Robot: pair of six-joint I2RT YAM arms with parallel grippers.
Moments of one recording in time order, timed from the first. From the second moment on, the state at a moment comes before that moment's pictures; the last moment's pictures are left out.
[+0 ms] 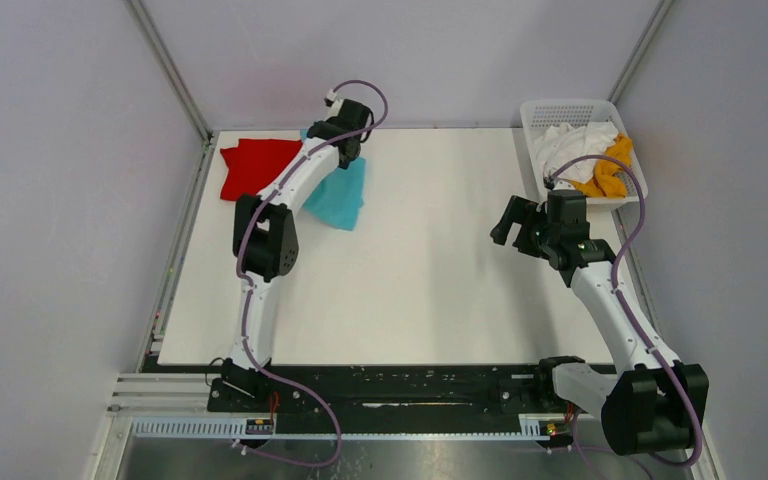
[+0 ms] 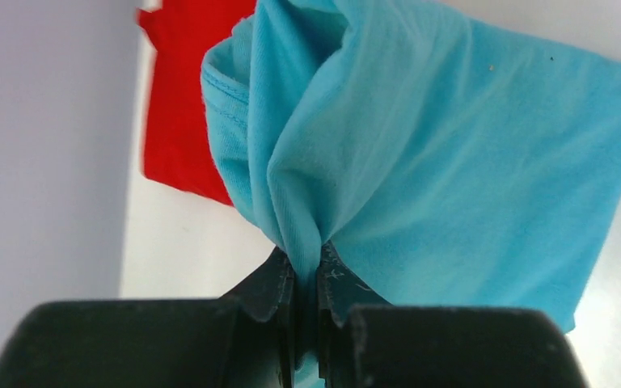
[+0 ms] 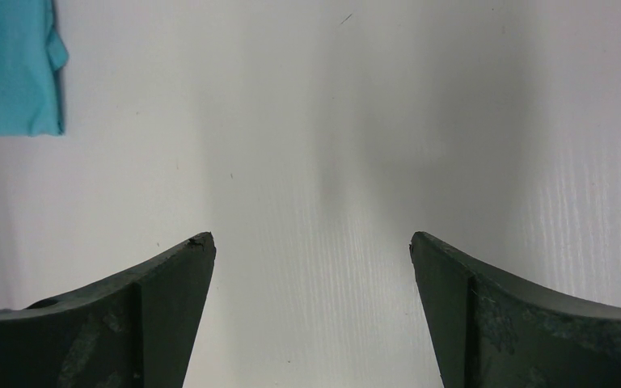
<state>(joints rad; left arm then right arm) -0.41 2.29 2.16 -0.87 -0.74 -0.19 0.10 1.09 0.82 -0.54 -0.11 0.41</state>
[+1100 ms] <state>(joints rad) -0.14 2.34 2.32 -0.57 -0.57 0.03 0.09 1.14 0.82 -0.54 -0.06 0.40</state>
